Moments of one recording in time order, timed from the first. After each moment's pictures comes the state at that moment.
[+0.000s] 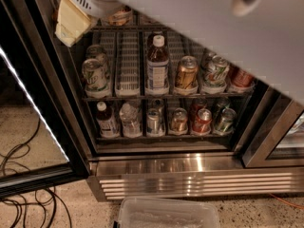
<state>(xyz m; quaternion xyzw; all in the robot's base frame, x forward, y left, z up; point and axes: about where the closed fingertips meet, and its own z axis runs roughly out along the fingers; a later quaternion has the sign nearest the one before) 0.524 0.083 1.098 -0.40 0.77 -0.07 0.49</state>
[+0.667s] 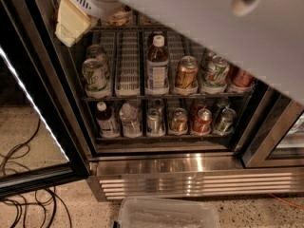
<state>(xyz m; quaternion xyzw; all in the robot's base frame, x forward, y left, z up) 0.524 0.083 1.098 -0.40 0.77 -0.07 0.49</state>
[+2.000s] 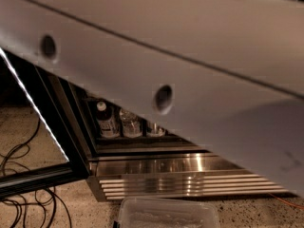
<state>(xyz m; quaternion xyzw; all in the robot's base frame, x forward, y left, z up) 0.512 0.117 1.075 -0.31 0.80 -0.04 0.52</state>
